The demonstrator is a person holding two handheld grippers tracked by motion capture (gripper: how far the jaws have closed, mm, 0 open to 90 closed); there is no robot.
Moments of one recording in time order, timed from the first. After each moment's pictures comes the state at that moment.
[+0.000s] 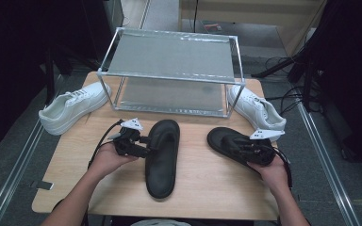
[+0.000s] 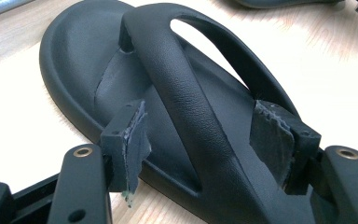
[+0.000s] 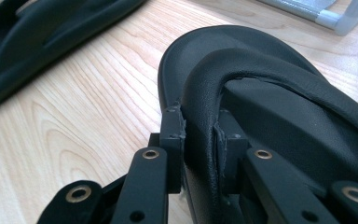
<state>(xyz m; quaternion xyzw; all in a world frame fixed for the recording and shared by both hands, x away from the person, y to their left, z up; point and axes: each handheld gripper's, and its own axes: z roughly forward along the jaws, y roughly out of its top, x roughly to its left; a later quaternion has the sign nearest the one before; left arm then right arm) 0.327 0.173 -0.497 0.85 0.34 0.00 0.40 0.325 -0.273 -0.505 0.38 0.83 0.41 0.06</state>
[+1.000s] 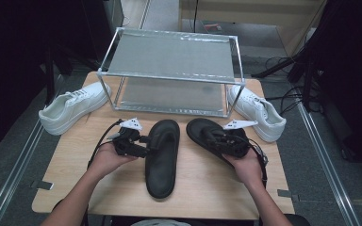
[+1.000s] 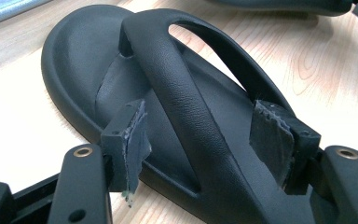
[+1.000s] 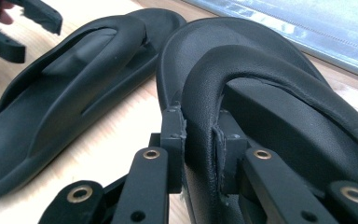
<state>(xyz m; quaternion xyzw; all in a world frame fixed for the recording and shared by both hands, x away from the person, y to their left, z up) 0.326 0.174 -0.495 0.85 0.33 0.00 0.41 0.332 -0.186 -0.479 0.40 0.82 0.40 0.07</state>
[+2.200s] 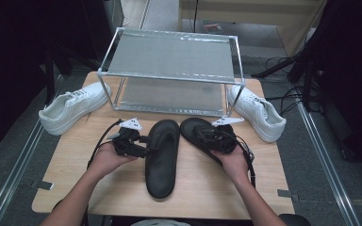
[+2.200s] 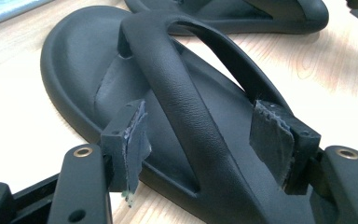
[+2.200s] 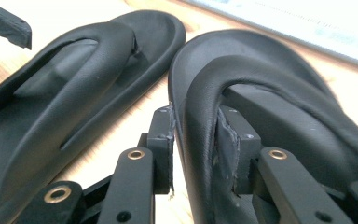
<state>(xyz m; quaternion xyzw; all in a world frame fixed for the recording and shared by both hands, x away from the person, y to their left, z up) 0.326 0.176 -0.495 0.85 0.33 0.01 0.41 0.349 -0.162 -0.494 0.41 0.81 0.40 0.08</state>
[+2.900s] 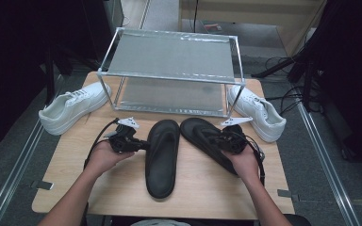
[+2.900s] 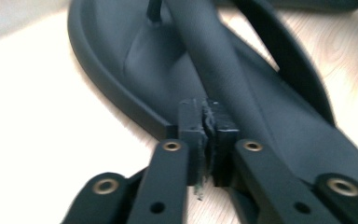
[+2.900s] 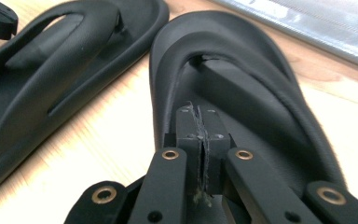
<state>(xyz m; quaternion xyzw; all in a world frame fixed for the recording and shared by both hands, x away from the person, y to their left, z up) 0.335 0.184 -0.504 0.86 0.36 -0.01 0.36 0.349 -0.185 -0.491 0.40 0.83 0.37 0.07</state>
